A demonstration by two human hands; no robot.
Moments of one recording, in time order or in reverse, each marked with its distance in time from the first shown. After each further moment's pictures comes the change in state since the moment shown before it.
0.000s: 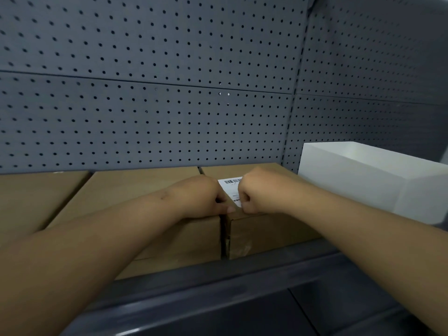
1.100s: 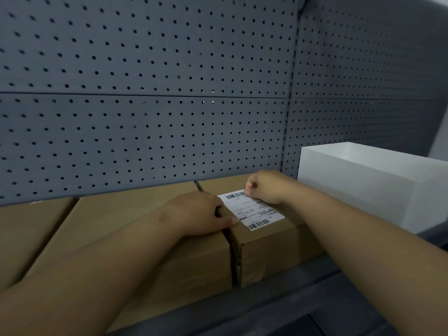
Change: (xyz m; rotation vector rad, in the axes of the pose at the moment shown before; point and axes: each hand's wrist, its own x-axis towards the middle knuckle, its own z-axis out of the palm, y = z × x) left_hand 0.023 -0.022 0.000 0.060 -0.044 -0.072; right_hand 0.064 0.049 0.039 0.595 -0.058 0.347
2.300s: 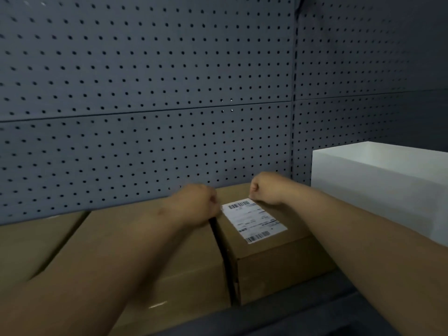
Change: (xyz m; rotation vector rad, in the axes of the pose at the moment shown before) left_hand 0.030 -0.011 -0.011 -0.059 0.156 -0.140; right_hand 0.039 0.016 -0.003 -0.038 -0.034 0.049
